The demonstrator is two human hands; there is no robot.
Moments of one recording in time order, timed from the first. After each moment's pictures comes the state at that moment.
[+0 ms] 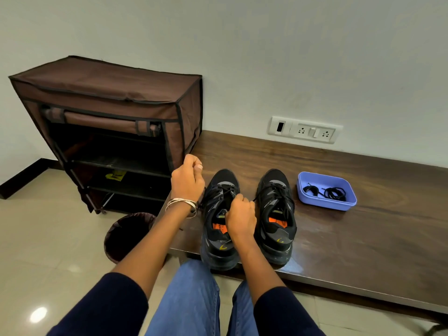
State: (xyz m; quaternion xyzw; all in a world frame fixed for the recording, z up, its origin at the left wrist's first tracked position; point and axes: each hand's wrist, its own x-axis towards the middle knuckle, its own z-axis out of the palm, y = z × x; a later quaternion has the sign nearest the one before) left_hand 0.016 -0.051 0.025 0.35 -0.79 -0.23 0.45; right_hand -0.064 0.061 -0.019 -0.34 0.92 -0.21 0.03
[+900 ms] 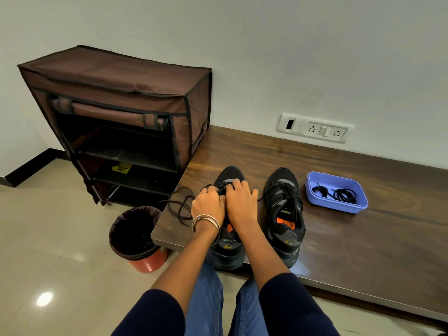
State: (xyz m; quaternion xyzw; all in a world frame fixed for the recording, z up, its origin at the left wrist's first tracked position) left_hand 0.002 -0.004 -0.015 0.51 -0.82 -0.20 0.18; right_hand -0.074 0.037 -0.011 -0.50 0.86 -0.08 -0.08
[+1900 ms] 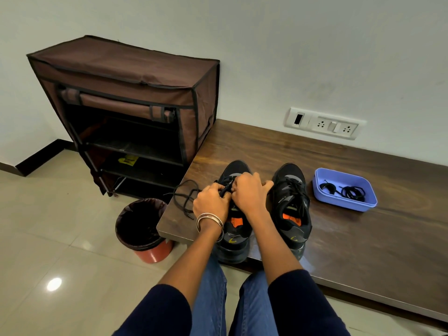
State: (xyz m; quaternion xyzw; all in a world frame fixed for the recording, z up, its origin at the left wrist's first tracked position) left_hand 0.007 0.000 -0.021 0.55 -0.76 -0.25 0.24; right_hand -0.078 0.032 0.013 -0.46 0.88 -0.10 0.02
